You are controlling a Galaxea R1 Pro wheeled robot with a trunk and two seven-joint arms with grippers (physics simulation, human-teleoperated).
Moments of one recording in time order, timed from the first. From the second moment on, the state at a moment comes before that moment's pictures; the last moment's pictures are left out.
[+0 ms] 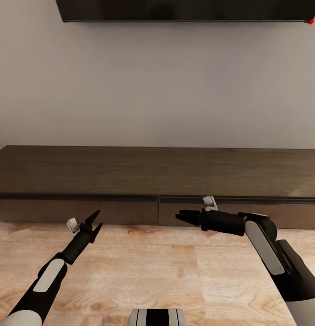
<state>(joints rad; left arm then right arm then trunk) -0.48 0.14 0.17 -0.79 1.24 0.44 -0.63 -0.55 -0.28 0.19 -1.51 -0.73 0.90 0.84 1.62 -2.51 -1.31</state>
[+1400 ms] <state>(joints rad) -0.48 0.14 0.17 -0.79 1.24 0.44 -0.62 -0.55 -0.28 0.19 -1.50 -0.73 0.89 0.86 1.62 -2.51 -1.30</state>
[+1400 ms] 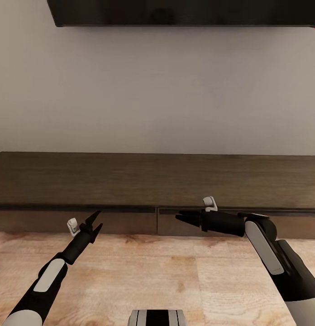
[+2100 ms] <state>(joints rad) -0.48 0.14 0.17 -0.79 1.24 0.44 -0.62 -0.55 -0.28 0.19 -1.50 -0.72 0.89 0.89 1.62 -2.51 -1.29</state>
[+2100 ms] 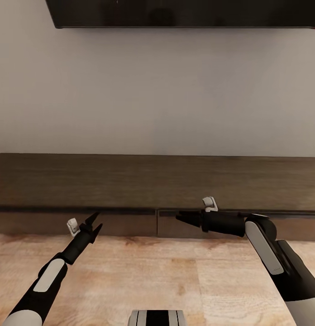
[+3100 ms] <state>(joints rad) -0.48 0.14 0.17 -0.79 1.24 0.44 -0.62 -0.55 -0.28 0.19 -1.50 -0.72 0.89 0.89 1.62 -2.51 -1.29</state>
